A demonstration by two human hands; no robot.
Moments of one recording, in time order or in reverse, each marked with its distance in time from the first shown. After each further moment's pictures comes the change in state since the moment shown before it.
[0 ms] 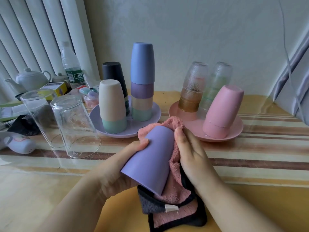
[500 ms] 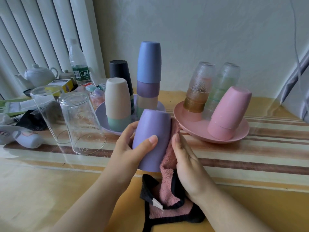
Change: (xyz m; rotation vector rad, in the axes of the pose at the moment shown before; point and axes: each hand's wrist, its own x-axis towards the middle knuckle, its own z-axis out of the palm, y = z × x) left_hand 0.001 0.001 0.013 0.212 0.215 0.568; right_hand -0.007 0.009 0.019 0.129 -0.118 0.095
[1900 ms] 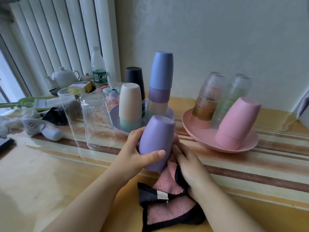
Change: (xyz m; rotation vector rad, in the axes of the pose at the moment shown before) left_hand 0.002 -0.012 -0.013 0.306 0.024 0.054; right_hand 0.023 0.038 -0.014 -0.044 0.050 0.248
